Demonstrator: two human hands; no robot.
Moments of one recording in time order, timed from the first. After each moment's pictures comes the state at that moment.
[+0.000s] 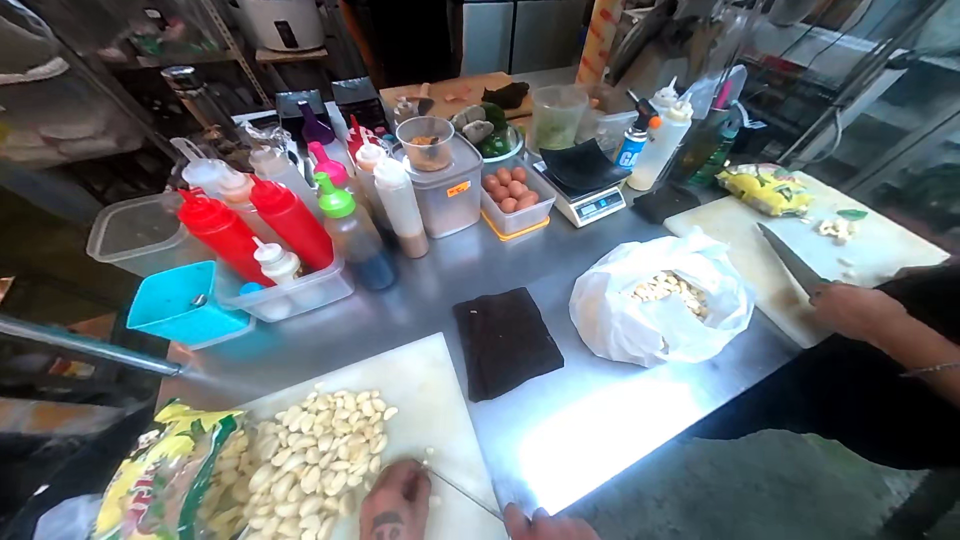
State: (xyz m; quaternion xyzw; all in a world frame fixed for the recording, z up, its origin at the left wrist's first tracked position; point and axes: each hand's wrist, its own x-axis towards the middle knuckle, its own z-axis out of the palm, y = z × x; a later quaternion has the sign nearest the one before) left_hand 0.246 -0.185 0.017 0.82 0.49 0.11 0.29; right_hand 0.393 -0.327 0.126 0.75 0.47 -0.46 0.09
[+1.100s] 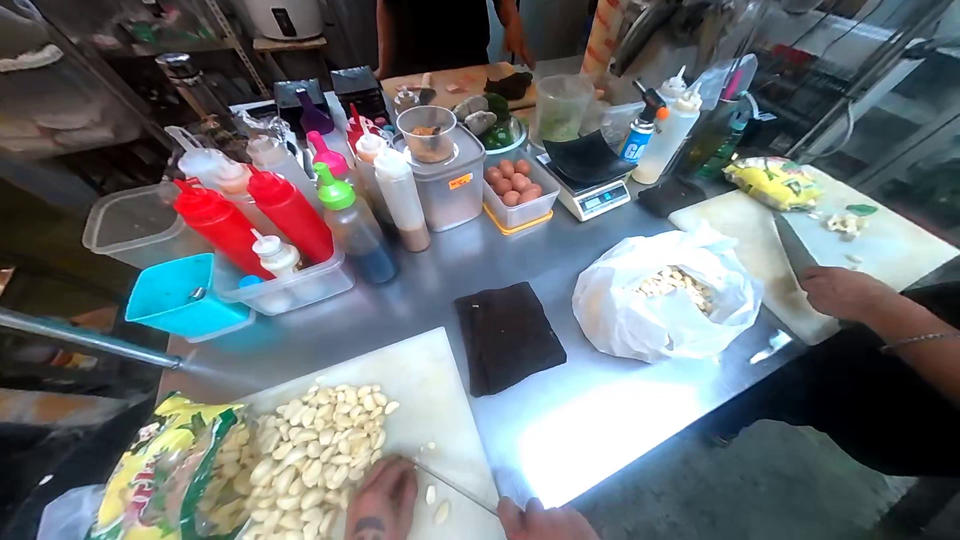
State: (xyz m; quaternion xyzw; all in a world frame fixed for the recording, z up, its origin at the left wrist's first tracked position) left_hand 0.222 -0.166 0.008 0.86 0.41 0.13 0.29; right_hand 0.390 -0.315 0.133 0.74 0.48 -0.46 0.10
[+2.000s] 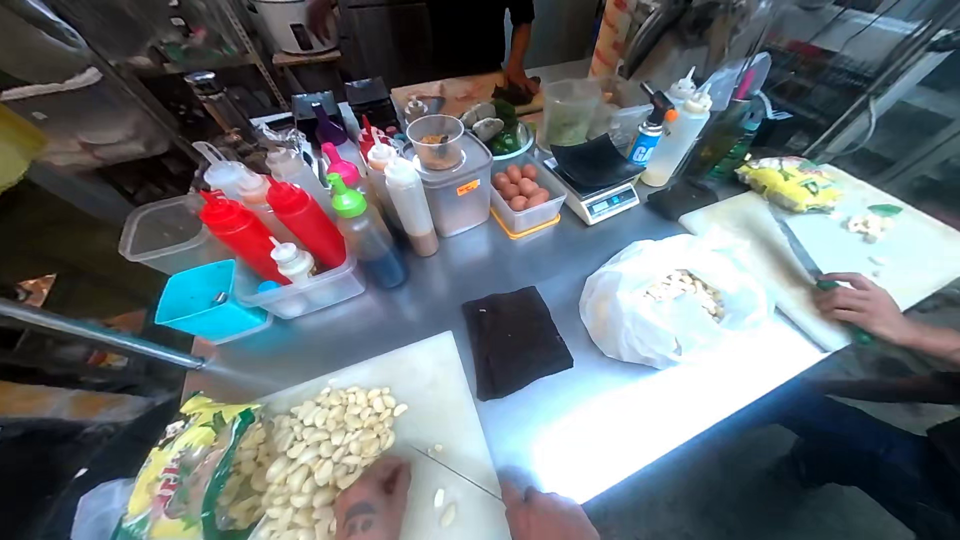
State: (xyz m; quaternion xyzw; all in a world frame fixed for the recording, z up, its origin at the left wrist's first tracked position) left_hand 0.227 -0.154 0.035 0.79 0.54 0.05 0.29; right_hand 0.397 -0.313 0.093 0.76 0.47 -0.45 0.07
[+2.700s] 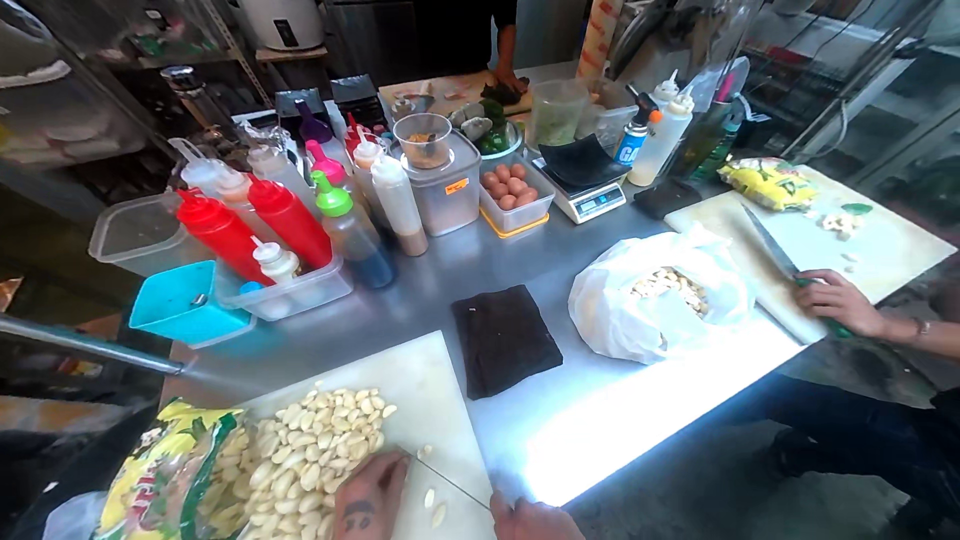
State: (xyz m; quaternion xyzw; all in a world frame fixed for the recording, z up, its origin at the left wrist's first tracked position) left_hand 0.228 -0.149 0.013 0.85 0.43 0.12 0.27; right_hand 0.391 -0.313 0.116 0.75 0.46 -0.48 0.08
